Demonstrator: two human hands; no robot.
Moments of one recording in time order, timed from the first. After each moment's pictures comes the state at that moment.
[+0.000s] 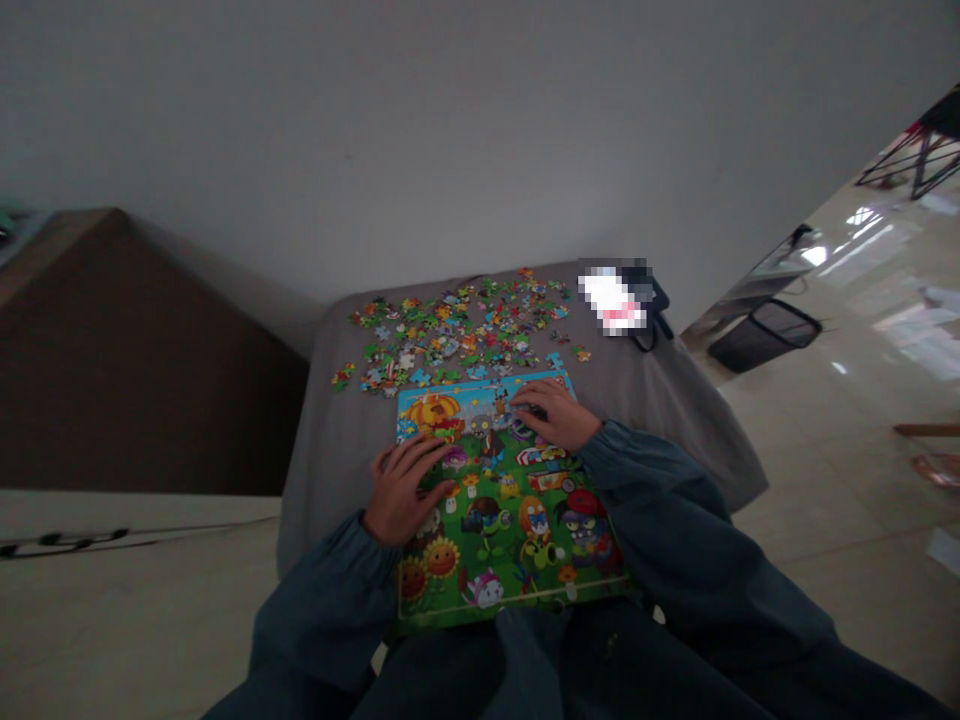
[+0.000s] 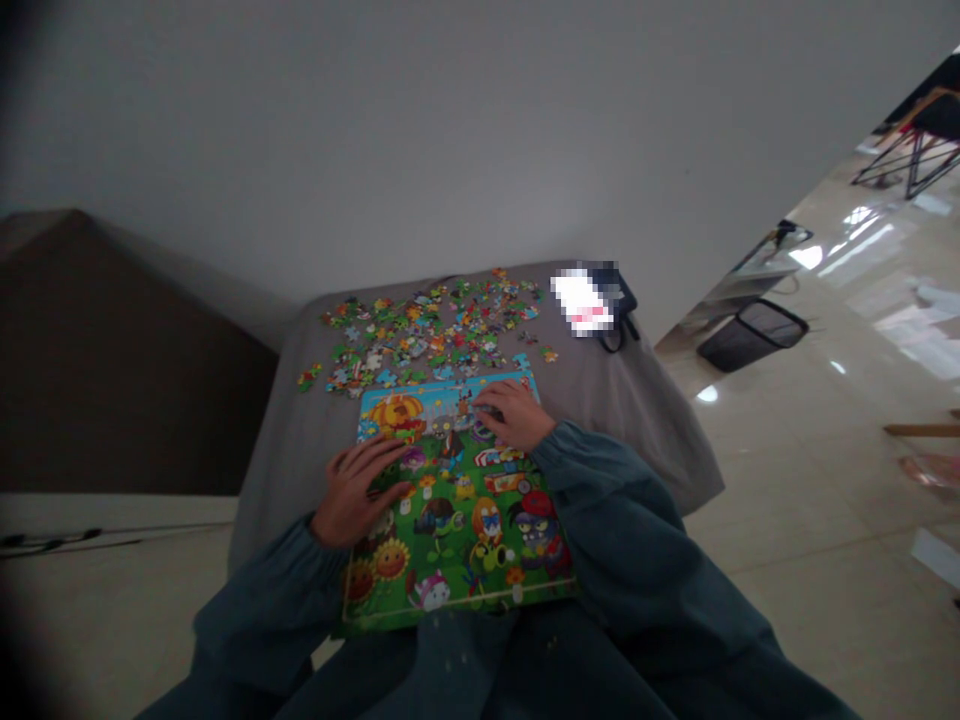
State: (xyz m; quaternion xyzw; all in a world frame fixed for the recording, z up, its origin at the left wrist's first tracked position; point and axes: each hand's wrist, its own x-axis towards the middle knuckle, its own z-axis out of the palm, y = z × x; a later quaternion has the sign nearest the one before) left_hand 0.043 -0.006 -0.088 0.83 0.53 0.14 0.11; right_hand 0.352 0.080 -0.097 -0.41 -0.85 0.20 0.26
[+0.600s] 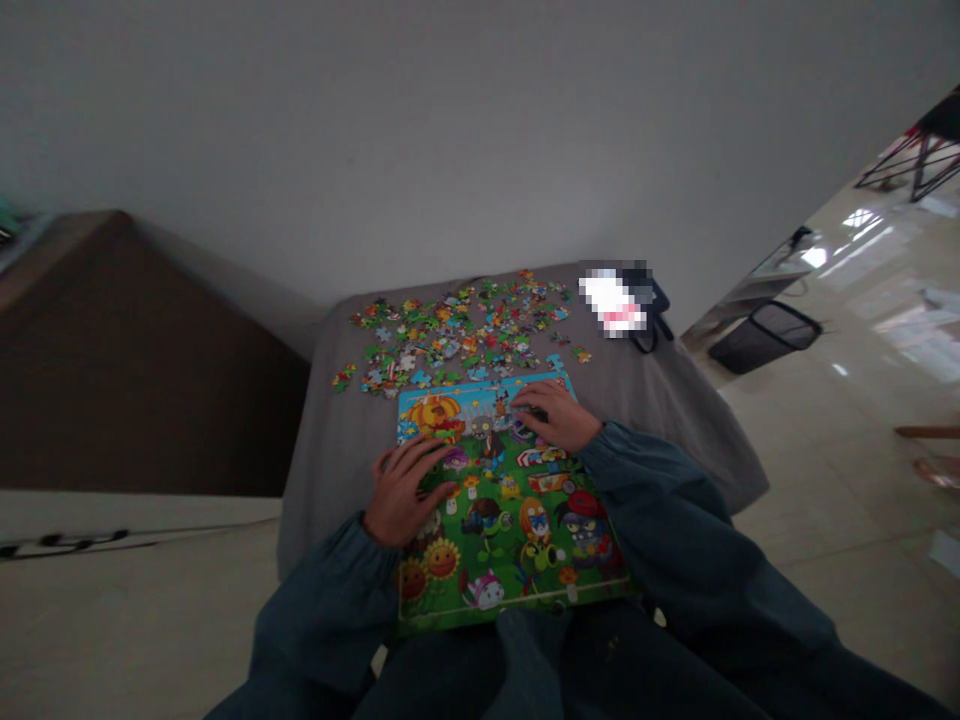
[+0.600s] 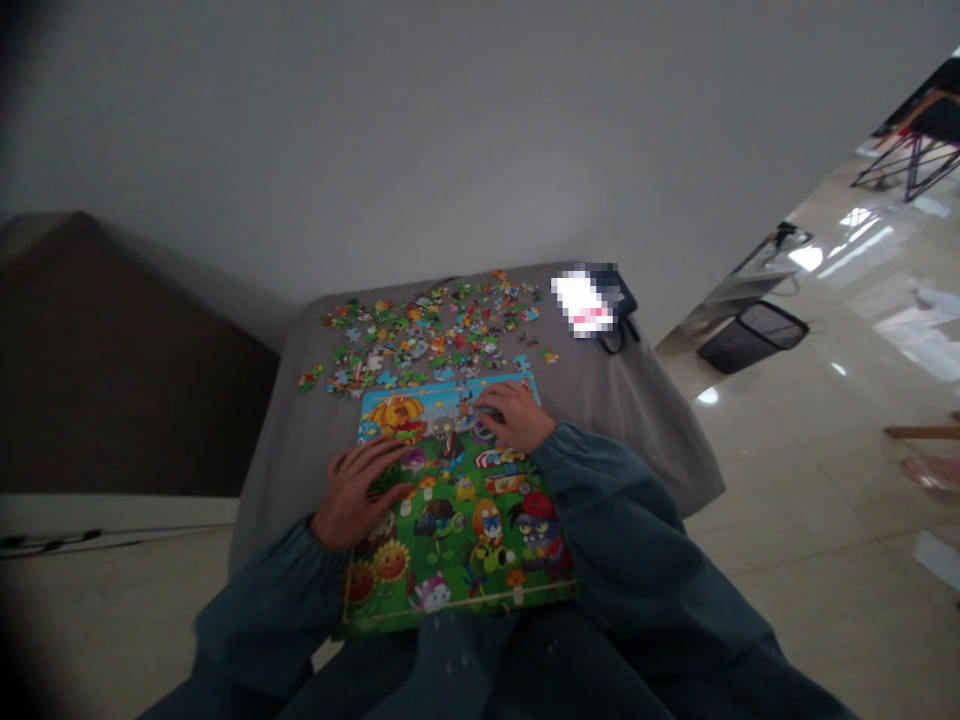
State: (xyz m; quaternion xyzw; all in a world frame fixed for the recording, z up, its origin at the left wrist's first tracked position) left_hand 0.042 -0.006 -0.087 0.83 0.53 0.15 0.11; right_hand 0.352 0.080 -0.096 -0.41 -0.85 0.20 0.25
